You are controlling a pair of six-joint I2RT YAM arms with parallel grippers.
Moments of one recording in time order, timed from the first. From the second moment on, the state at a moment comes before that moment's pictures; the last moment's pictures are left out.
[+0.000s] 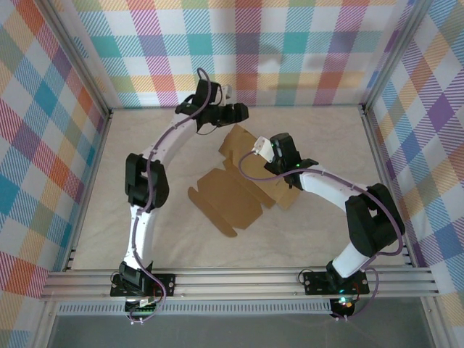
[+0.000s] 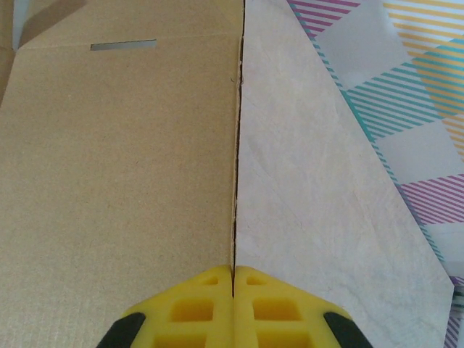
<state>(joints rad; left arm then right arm) -0.40 2.27 2.19 -0.61 0.43 -0.51 0.52 1.61 1.03 -0.11 0.26 -0.64</state>
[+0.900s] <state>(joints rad) -0.43 2.52 2.47 -0.87 0.52 -0.56 0.52 1.61 1.06 -0.17 0.23 -0.63</state>
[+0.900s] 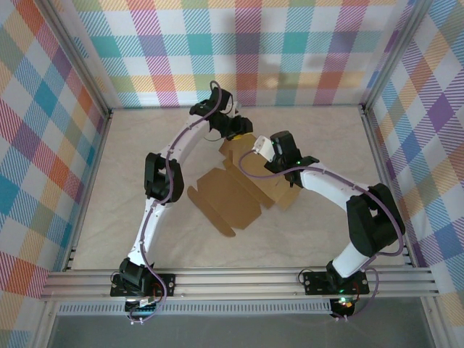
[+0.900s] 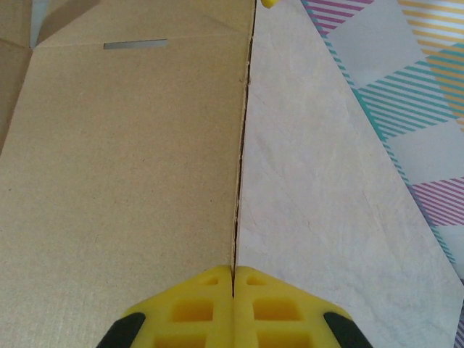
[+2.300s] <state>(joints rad) -0.49 2.49 2.32 -0.74 0.61 -0.74 0.54 1.64 1.08 -0.23 0.26 -0.64</state>
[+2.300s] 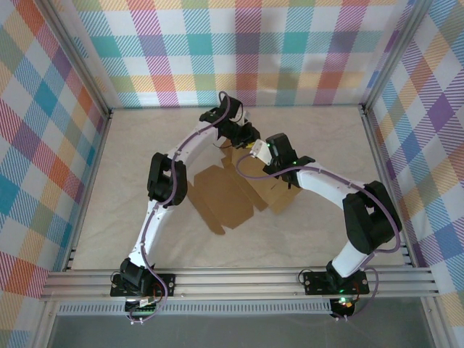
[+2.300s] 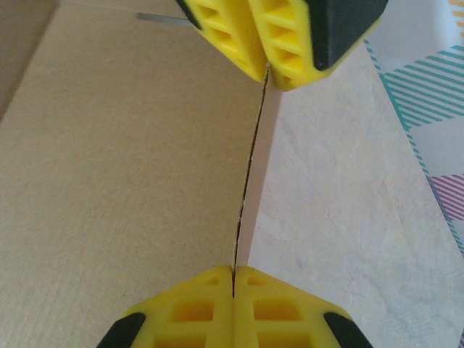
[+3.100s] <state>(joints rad) -0.49 2.48 2.31 -0.73 0.61 -0.74 0.54 1.64 1.08 -0.22 0.27 -0.65</state>
